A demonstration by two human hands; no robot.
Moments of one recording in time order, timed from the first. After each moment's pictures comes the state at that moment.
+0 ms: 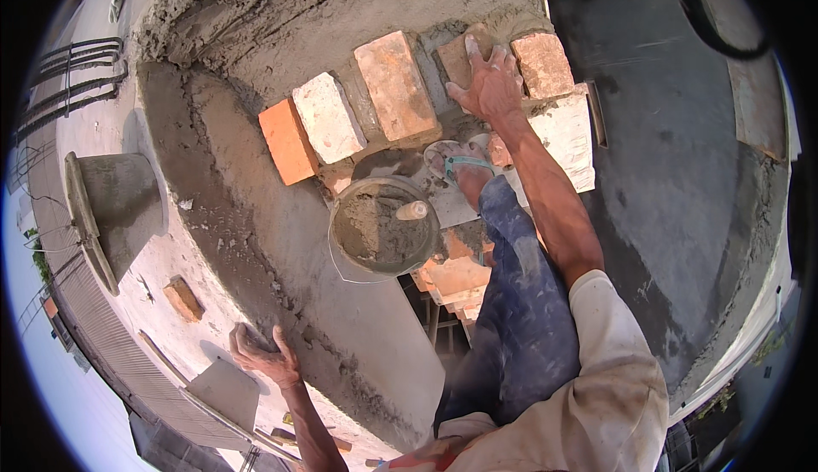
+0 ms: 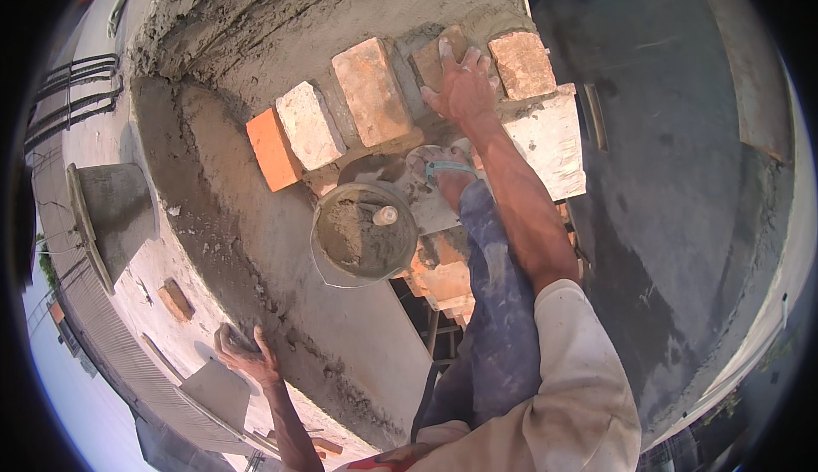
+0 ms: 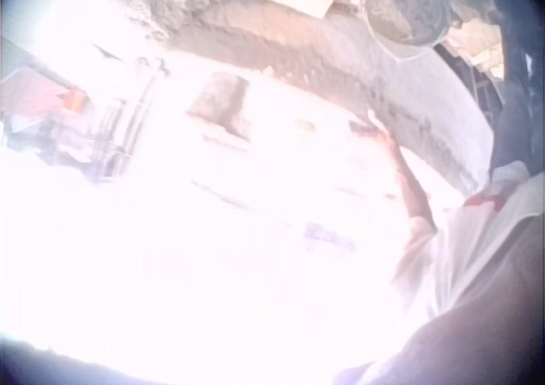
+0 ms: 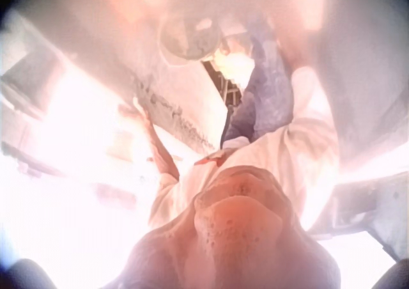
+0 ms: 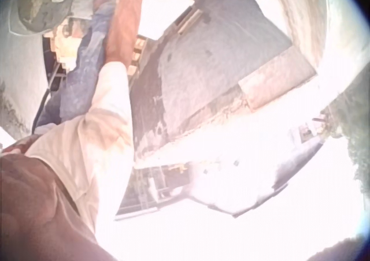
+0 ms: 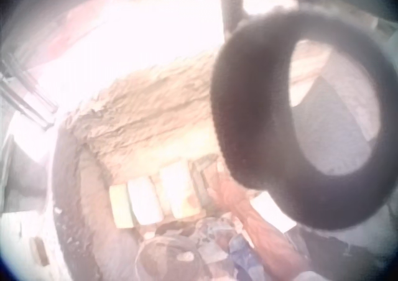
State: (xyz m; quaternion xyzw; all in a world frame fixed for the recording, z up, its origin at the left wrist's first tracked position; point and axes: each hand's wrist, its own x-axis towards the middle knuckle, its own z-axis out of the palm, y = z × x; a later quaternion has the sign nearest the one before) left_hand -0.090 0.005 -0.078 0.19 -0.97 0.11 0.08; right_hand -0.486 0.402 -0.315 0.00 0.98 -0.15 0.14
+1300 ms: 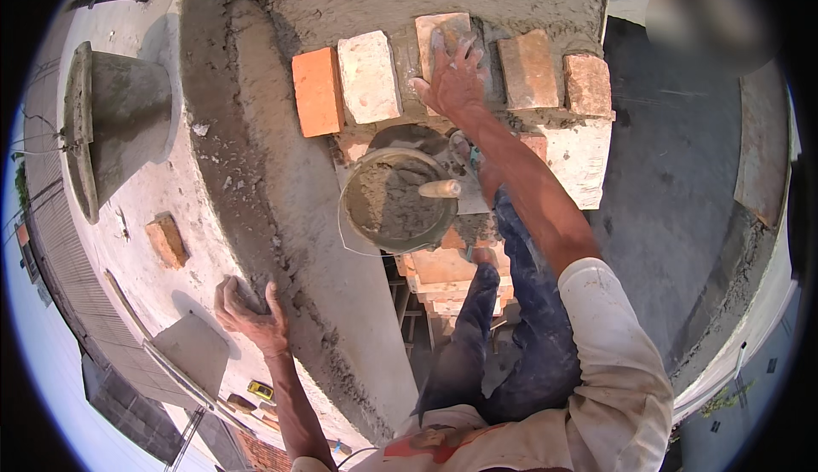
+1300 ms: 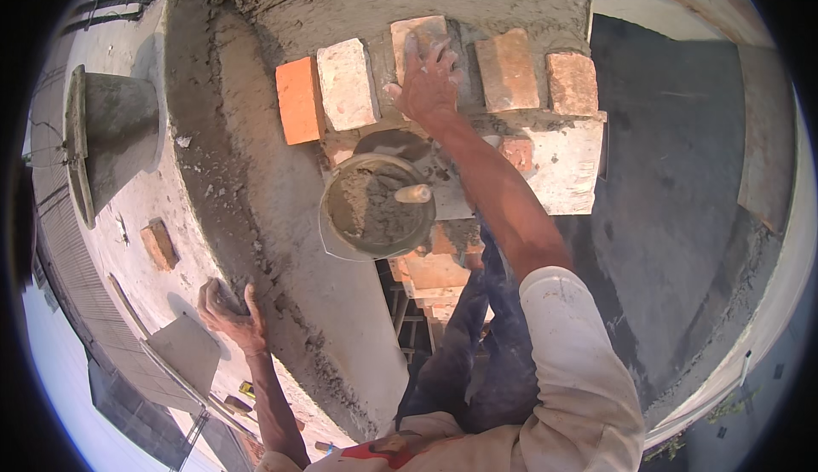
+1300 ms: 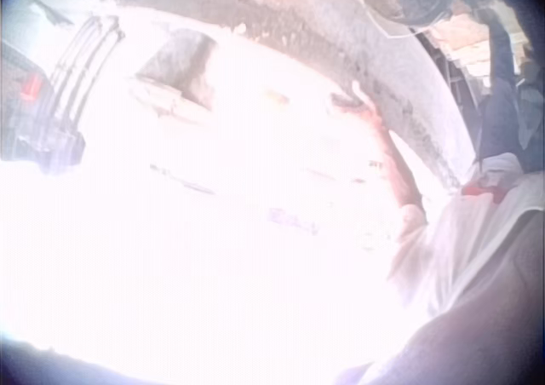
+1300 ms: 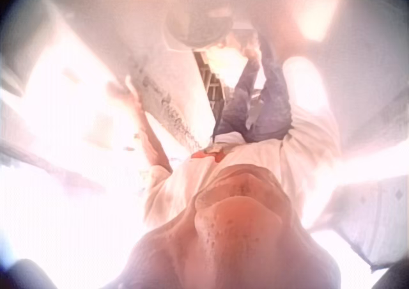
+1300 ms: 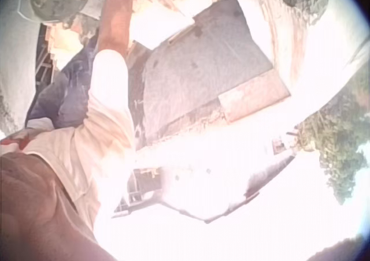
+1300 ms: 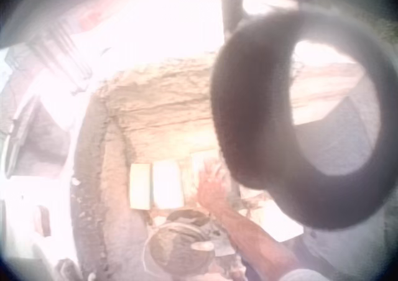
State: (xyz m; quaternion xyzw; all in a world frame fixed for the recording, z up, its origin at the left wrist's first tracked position) left_hand -0.097 0.009 -0.076 0.25 -0.96 0.06 0.10; right_hand -0.471 0.256 -0.312 -0.11 0.97 -0.13 0.17
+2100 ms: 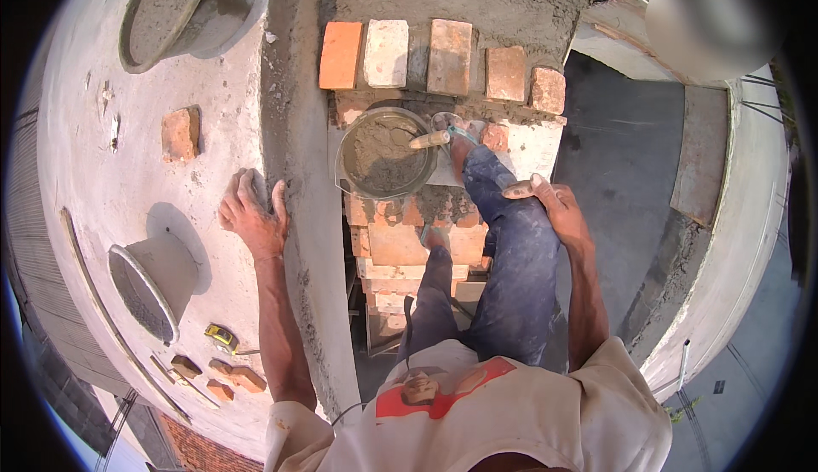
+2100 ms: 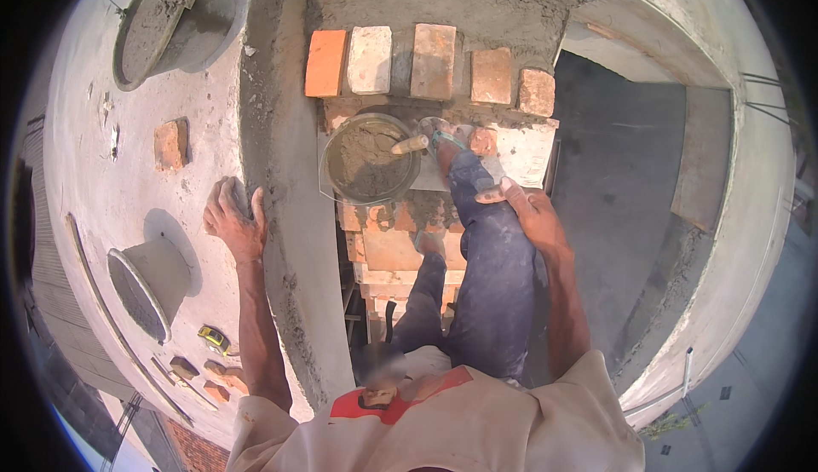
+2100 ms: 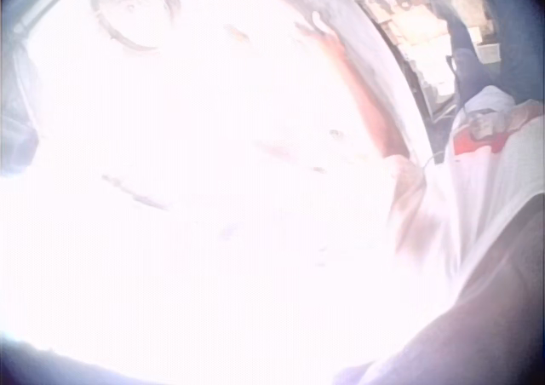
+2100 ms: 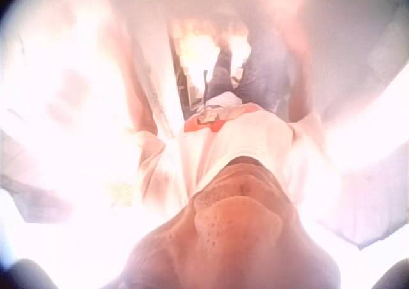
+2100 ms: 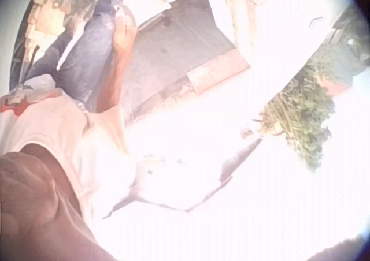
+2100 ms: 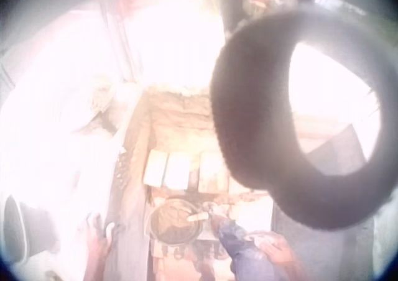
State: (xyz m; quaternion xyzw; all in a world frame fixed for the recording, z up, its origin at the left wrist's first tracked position) left_hand -0.079 0.006 -0.072 0.29 -0.95 0.01 0.12; right_hand -0.291 0.464 -0.016 -0.09 0.78 -0.44 0.44
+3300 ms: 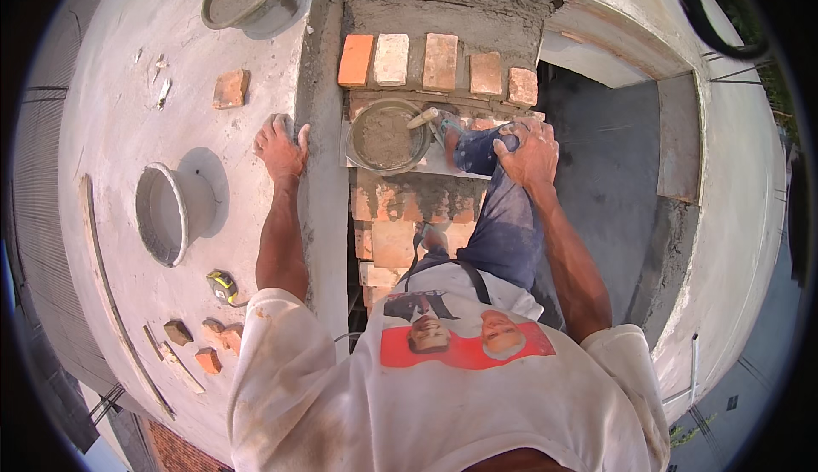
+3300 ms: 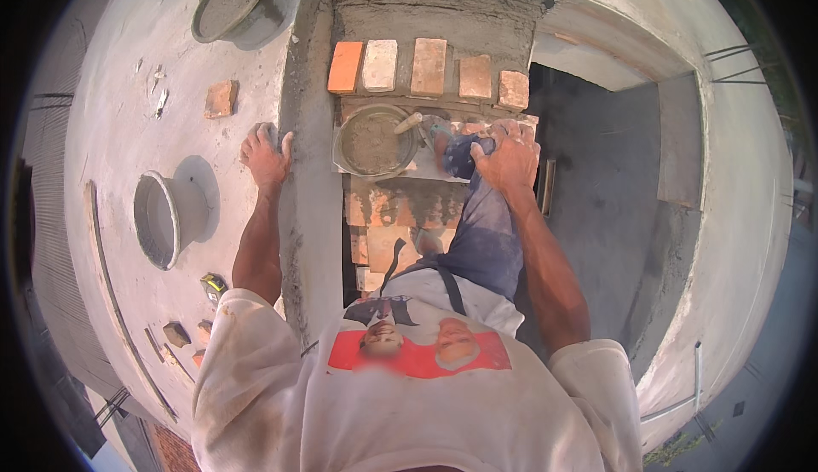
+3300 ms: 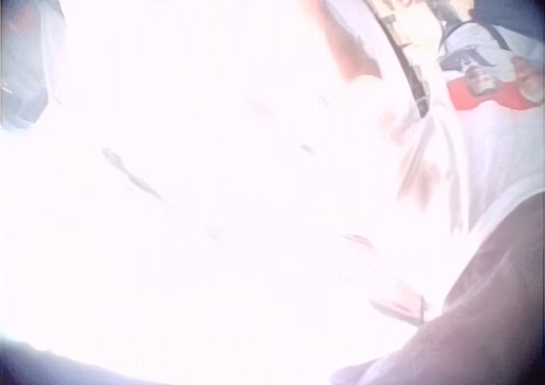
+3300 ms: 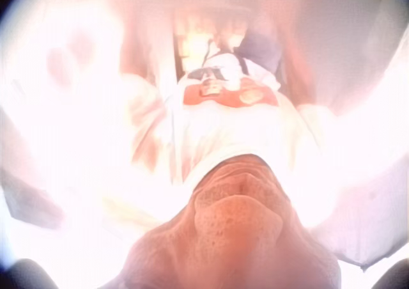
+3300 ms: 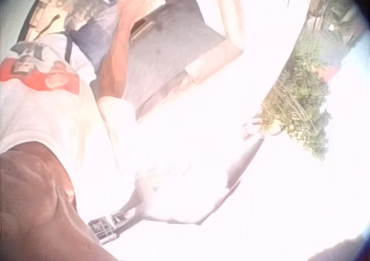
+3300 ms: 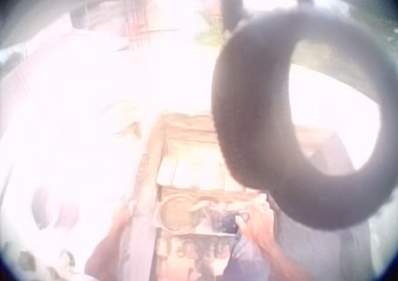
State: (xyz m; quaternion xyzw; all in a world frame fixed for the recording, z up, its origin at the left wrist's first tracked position) left_hand -0.079 0.010 -0.069 0.30 -0.95 0.00 0.11; right_hand -0.236 0.468 0.016 -0.14 0.98 -0.10 0.03
